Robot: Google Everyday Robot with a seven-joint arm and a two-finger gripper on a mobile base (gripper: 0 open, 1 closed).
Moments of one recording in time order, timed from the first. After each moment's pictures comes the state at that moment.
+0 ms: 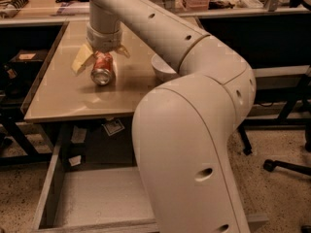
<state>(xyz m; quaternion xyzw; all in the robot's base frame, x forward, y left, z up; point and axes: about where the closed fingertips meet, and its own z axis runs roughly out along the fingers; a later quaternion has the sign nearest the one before) 0.711 0.155 0.835 -0.34 0.93 0.10 0.11</state>
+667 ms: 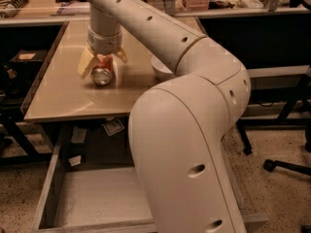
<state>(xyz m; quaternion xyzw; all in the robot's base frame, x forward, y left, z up) 0.714 0.156 0.824 -0.34 0.93 0.09 0.10</state>
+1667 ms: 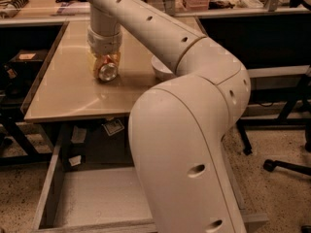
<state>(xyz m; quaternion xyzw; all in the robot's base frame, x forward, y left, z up) 0.714 0.156 0.824 -0.34 0.93 0.09 0.10</state>
